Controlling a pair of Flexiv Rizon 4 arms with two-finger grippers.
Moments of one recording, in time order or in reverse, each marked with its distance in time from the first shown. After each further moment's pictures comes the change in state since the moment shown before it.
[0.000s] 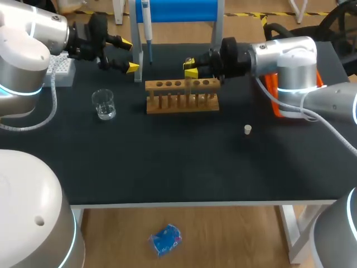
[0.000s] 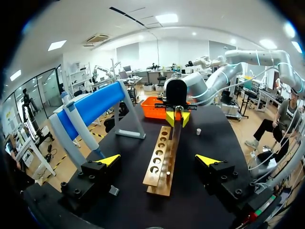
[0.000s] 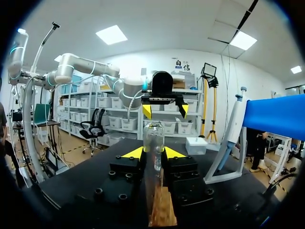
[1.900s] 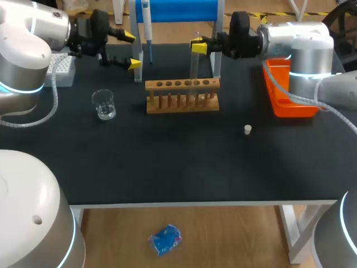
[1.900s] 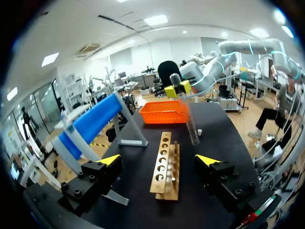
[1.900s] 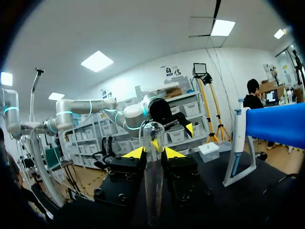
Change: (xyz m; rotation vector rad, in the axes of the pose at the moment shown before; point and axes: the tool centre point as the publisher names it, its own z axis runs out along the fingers) left arm 0.001 -0.026 -0.002 0.021 -0.018 0.160; right arm 0.015 0.093 -0.015 -0.113 0.029 0.324
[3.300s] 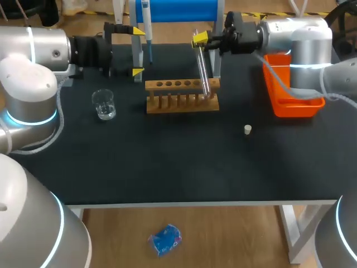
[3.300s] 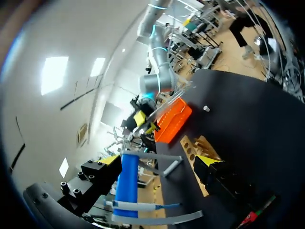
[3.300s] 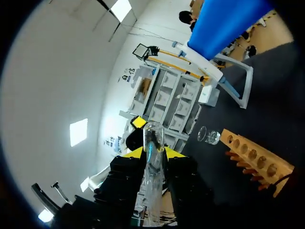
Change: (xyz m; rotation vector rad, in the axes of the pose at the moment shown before) left arm 0.029 -0.034 -0.001 0.133 -0.197 0.905; right arm -0.026 0.000 -0.012 0.013 -0.044 0.970
